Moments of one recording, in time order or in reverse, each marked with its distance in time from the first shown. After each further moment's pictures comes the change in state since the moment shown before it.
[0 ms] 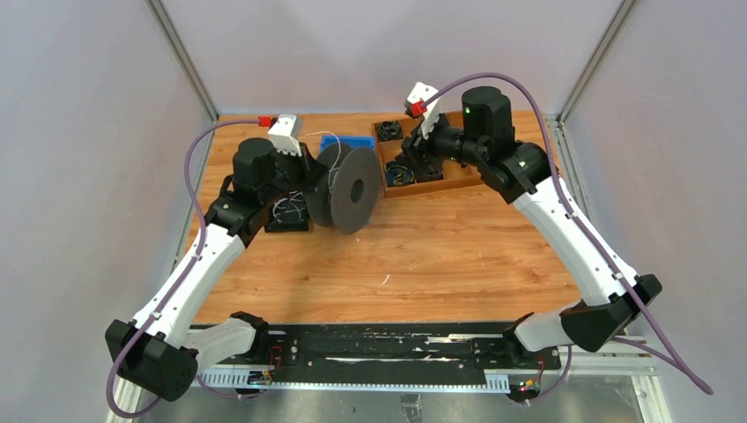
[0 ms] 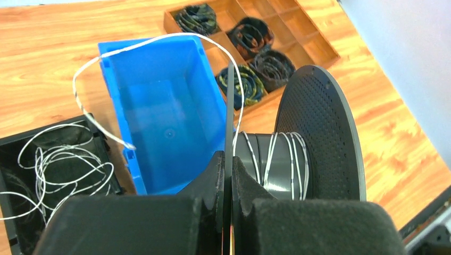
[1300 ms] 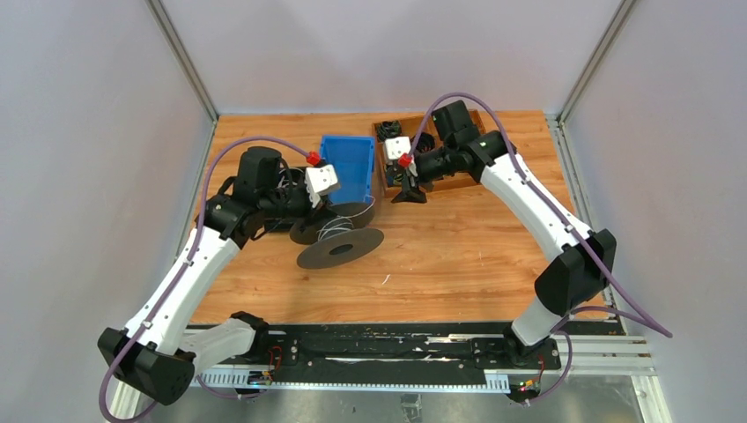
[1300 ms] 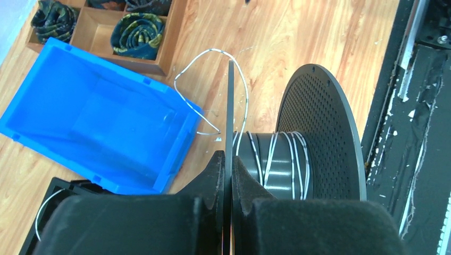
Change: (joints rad) left arm -0.035 -0.019 0.076 -0.459 0.484 0.824; right arm -0.081 0.207 -0.043 -0.226 -0.526 -0.637
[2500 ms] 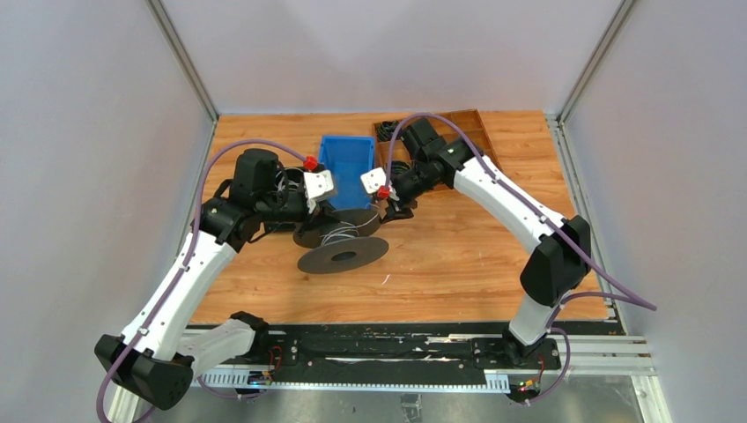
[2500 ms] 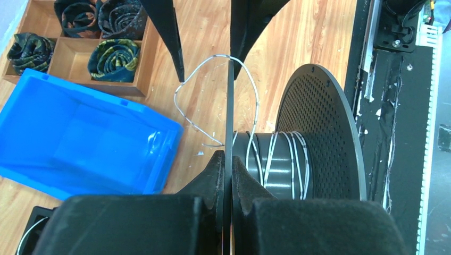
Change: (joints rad) left arm 0.000 -0.031 -0.001 -0.021 0.127 0.020; right arm 0.136 0.114 0.024 -0.160 0.042 -0.253
